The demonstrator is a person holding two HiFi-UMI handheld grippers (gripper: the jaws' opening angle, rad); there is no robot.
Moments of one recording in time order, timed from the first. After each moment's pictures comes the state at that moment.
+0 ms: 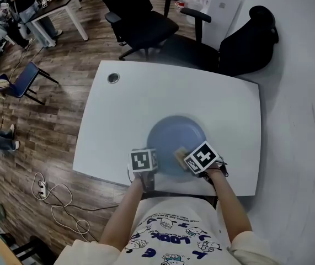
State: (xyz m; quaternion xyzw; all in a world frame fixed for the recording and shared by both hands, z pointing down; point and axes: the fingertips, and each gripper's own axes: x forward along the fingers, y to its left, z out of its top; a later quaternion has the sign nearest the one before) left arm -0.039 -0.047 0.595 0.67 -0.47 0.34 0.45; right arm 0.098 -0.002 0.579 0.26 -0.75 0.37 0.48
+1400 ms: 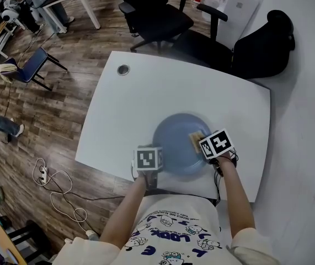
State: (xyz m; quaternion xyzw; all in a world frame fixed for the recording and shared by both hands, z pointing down) left arm -0.035 -0.057 0.592 0.68 -0.48 0.33 0.43; right arm 0.146 -0.068 0.580 0.34 -0.73 0.37 0.47
